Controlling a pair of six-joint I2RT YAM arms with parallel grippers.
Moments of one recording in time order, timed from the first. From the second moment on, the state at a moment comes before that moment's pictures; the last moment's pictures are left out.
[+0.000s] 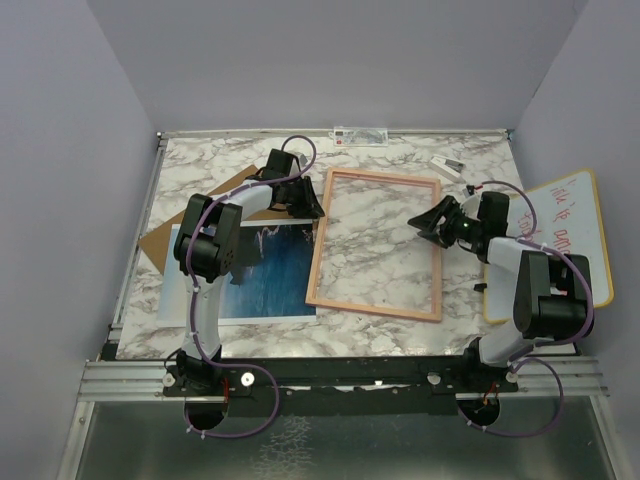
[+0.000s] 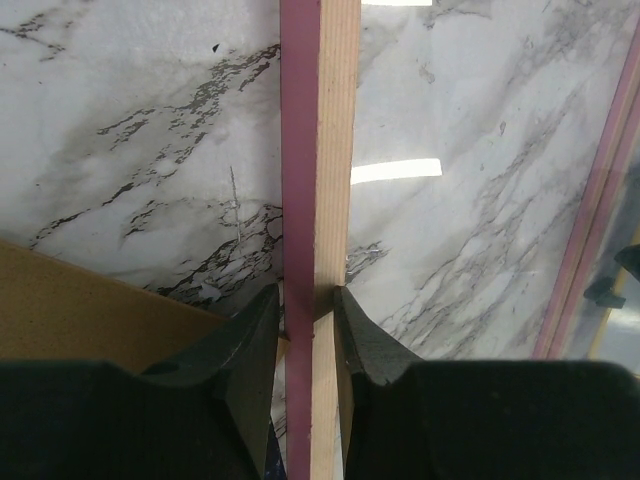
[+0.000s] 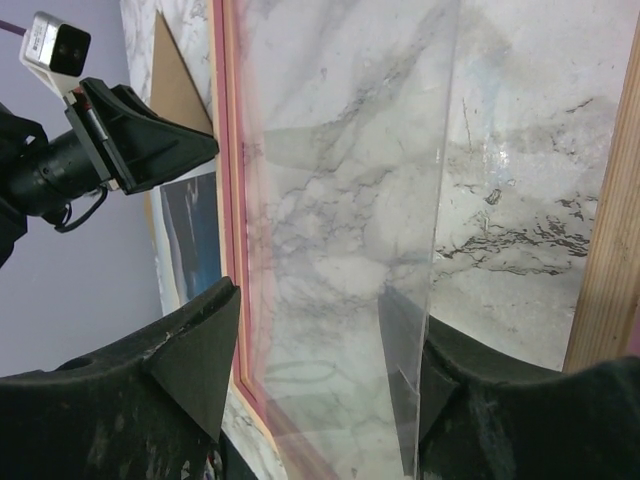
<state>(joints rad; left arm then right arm) -0.33 2.16 1.51 -0.25 0.48 -0.53 -0.11 1.57 0.68 0.25 -0.75 0.69</state>
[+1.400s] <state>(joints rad) -0.34 2.16 1.52 -0.25 0.47 -0.52 -0.09 1.55 0.65 0.46 -0.96 1.01</state>
